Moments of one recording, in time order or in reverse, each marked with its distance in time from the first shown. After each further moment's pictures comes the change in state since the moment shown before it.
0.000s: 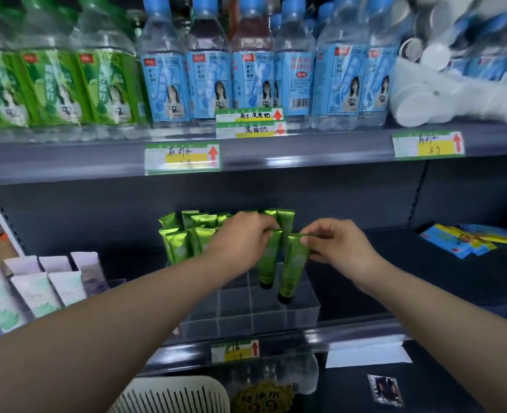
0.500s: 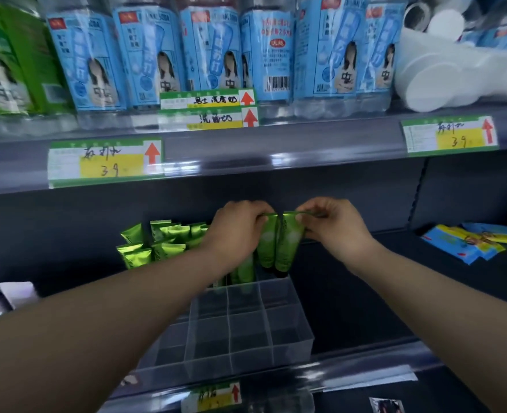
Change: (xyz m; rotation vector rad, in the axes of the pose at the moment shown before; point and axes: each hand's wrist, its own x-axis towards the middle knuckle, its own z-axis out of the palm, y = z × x) left_hand 0.077 -0.012 0.043 -0.148 0.088 0.022; right_hand 0.082 0.020 -0.021 -0.051 0.164 -0.110
